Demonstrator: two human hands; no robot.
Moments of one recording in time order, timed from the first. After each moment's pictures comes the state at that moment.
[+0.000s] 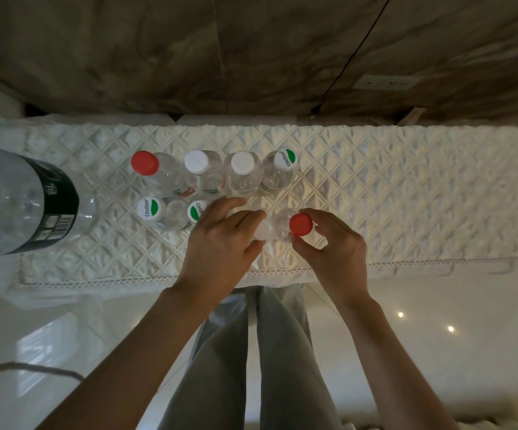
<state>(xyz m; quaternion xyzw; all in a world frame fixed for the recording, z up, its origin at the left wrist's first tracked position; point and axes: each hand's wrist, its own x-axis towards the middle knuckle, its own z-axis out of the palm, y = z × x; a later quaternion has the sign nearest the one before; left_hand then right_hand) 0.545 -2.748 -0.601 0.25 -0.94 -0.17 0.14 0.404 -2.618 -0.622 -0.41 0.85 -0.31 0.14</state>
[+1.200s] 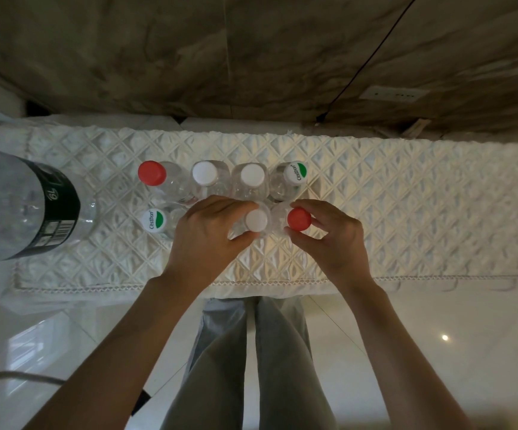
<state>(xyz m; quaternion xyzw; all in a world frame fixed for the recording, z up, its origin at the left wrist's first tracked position) 0.548 -2.787 -0.618 0.29 -0.90 -0.28 0.13 0.384 -2.654 -0.628 -0.43 0.79 -0.36 0.24</state>
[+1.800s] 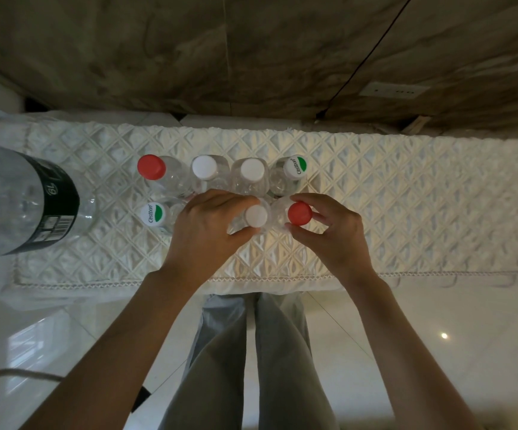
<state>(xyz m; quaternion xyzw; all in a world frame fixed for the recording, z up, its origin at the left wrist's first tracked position) 0.549 -2.787 -0.618 0.28 -0.91 -0.28 0.13 0.382 -2.654 -0.623 -0.42 0.79 -0.37 0.26</state>
